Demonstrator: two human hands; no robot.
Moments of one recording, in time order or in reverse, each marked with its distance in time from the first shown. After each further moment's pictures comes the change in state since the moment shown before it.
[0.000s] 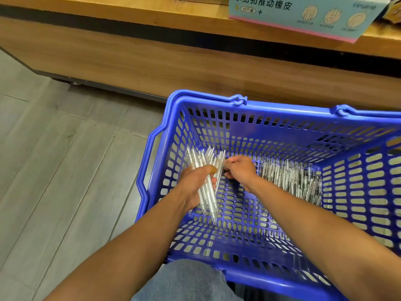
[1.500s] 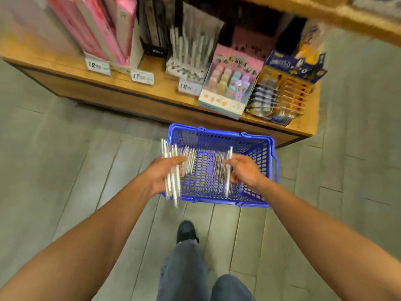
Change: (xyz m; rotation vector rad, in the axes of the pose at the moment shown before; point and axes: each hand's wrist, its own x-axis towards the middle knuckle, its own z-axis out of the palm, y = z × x) left_hand -0.349 0.161 -0.045 0.018 -0.187 -0.084; right_hand -0.369 -0.243 -0.129 -0.140 0.007 0.023
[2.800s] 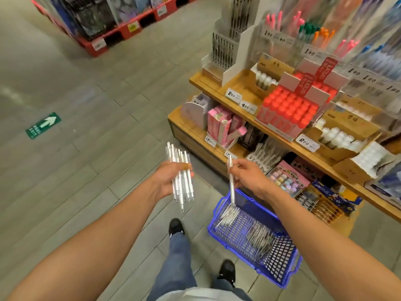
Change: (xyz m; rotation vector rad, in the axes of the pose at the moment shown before) left_hand -0.340 0.171 -0.105 -0.419 0.309 0.311; right_hand -0.187 -0.372 0.046 -0.224 -0.394 -0.375
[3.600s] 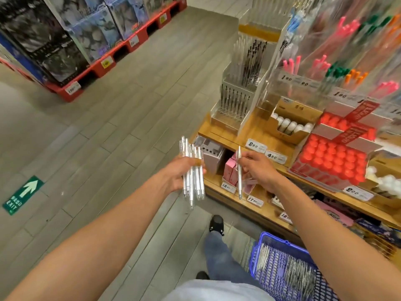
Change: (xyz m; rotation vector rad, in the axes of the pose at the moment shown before) left_hand 0.180 0.276 -0.019 0.248 -0.324 -0.052; right_hand 0.219 -0.180 0.017 0.217 0.214 0.008
